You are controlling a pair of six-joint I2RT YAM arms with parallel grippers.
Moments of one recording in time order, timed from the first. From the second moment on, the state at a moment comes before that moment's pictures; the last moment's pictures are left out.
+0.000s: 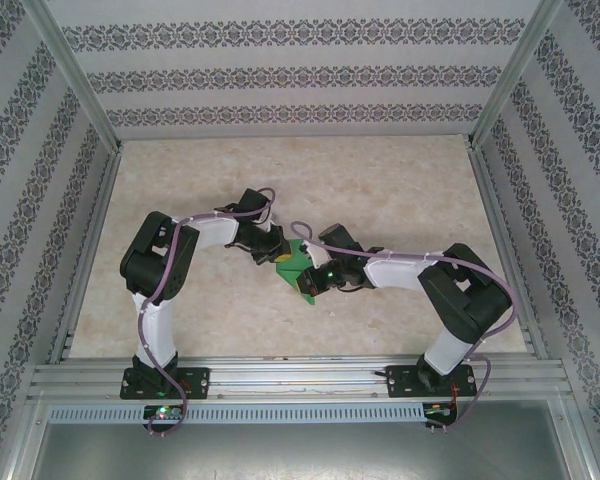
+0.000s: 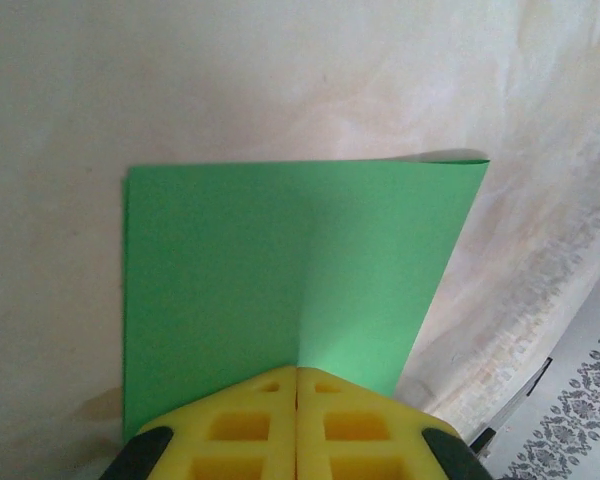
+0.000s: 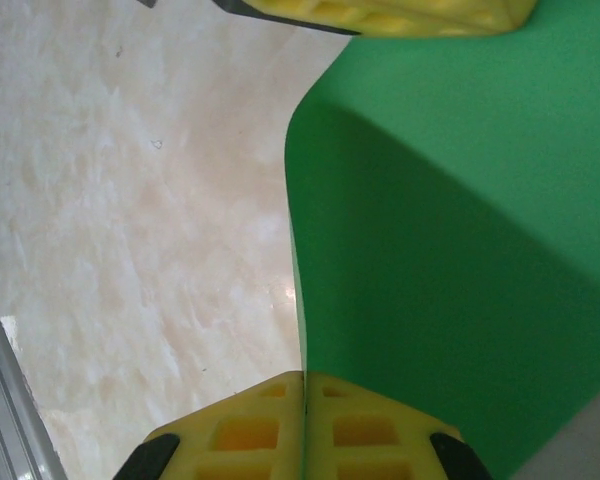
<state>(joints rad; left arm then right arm) -0.41 2.00 1.18 -0.33 0.63 -0.81 0.66 1.68 0.76 -0.05 -0.54 0.36</state>
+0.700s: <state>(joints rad) -0.42 2.00 1.19 -0.34 0.62 -0.78 0.63 1.70 0.78 -0.09 -0.49 0.40</state>
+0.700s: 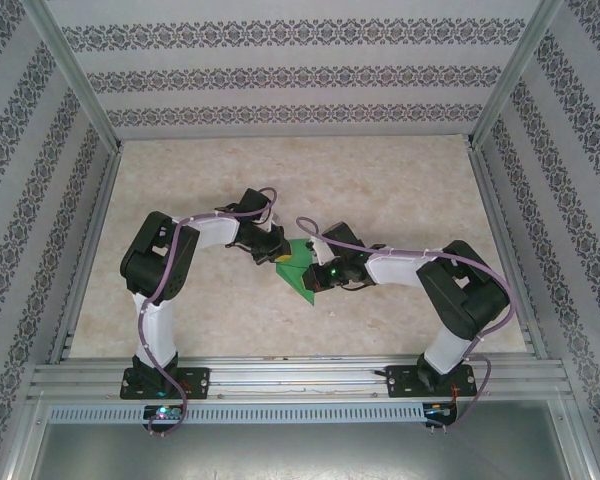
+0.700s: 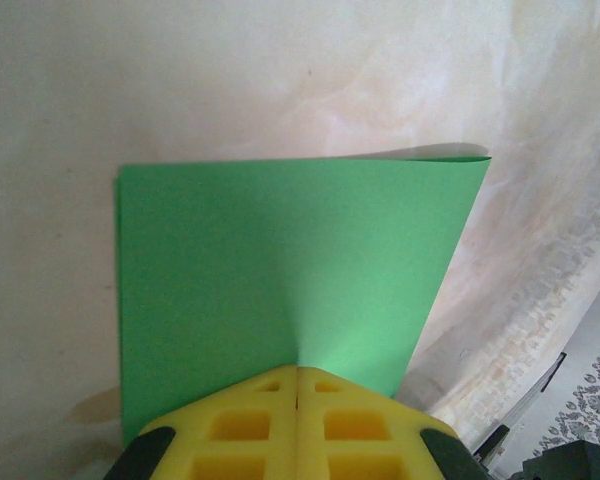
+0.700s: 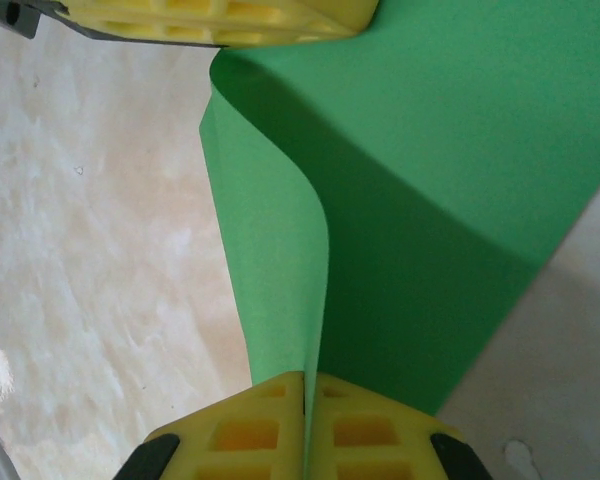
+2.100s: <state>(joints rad) -0.42 2.00 1.19 -0.34 0.62 -0.78 0.63 1.73 0.80 -0.10 -0.53 0.40</state>
